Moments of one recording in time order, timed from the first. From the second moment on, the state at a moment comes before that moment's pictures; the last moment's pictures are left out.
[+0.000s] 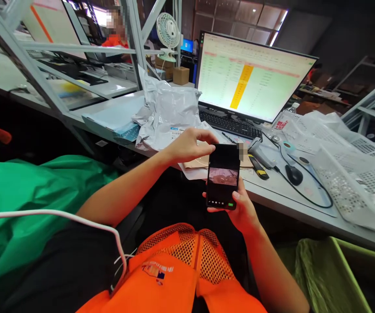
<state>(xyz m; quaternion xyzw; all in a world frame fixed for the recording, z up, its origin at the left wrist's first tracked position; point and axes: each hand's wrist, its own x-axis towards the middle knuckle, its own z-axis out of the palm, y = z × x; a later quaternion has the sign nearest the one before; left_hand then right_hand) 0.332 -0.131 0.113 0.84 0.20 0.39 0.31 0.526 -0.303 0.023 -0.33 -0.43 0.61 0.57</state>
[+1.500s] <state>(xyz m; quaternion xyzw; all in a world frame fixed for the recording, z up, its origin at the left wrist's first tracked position) 0.206 0.090 0.018 0.82 0.57 0.11 -0.02 0.574 -0.207 0.227 -0.31 -0.34 0.45 0.76</state>
